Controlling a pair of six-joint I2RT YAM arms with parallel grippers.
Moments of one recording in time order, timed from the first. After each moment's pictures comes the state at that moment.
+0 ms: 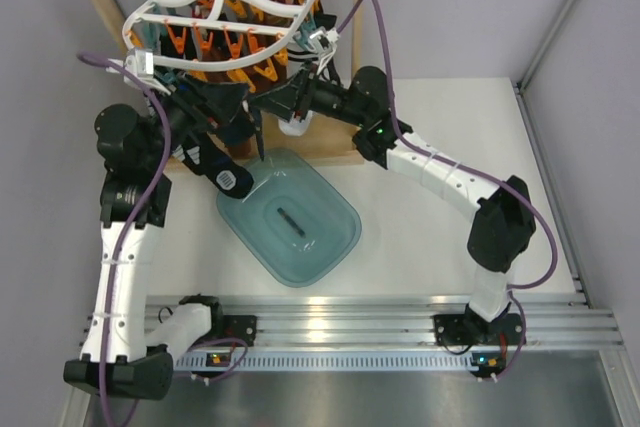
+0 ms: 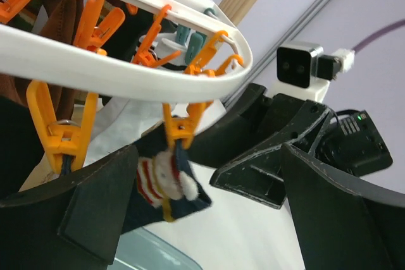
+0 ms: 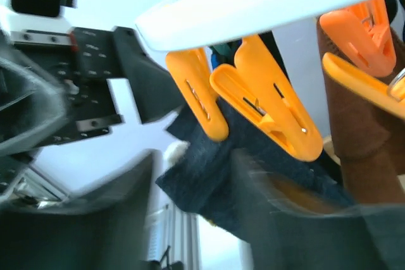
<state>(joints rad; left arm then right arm) -0.04 1.01 1.30 -0.11 0.46 -0.69 0.76 1.83 1.68 0.49 -0.56 0.74</state>
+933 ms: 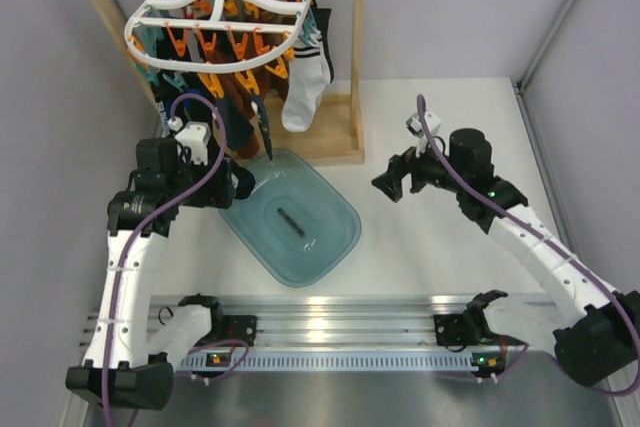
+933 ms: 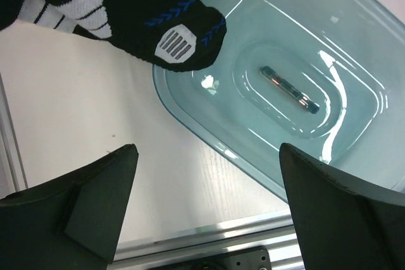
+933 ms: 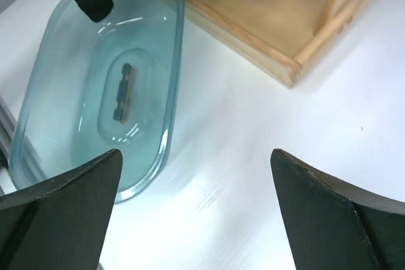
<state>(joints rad) -0.04 0.95 1.19 -0.96 0.15 0.04 0.44 1.09 0.93 -0.20 -0.43 0.02</state>
